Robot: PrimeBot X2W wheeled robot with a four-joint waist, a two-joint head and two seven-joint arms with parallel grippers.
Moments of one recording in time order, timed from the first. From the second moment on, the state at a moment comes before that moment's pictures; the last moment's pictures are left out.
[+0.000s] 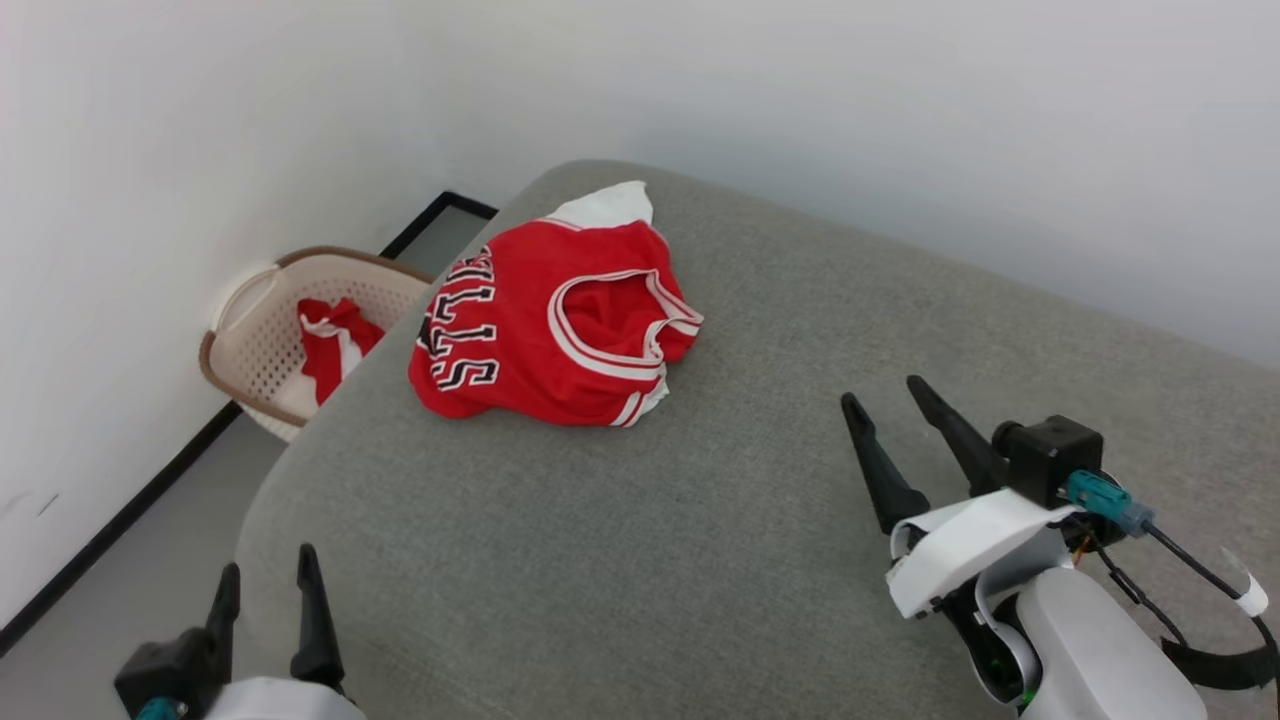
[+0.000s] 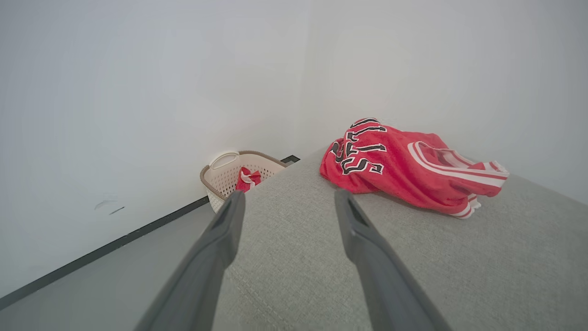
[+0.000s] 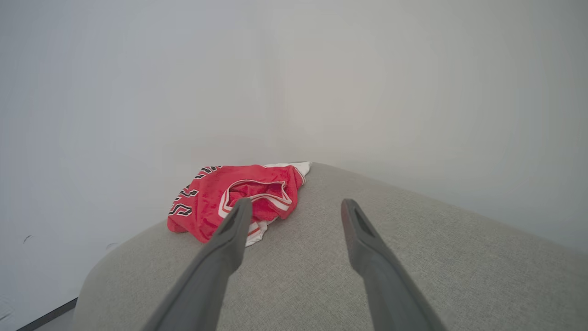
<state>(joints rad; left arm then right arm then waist) -0.05 0.07 0.21 0.32 -0.20 -0.07 -0.26 -0.44 -0.15 0.38 0.53 0.44 0.13 -0.26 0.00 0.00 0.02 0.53</state>
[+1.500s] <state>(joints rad) -0.84 0.48 0.08 1.05 -0.44 -0.13 0.39 -0.39 -0.22 0.34 0.31 0.47 0.13 -0.26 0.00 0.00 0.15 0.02</state>
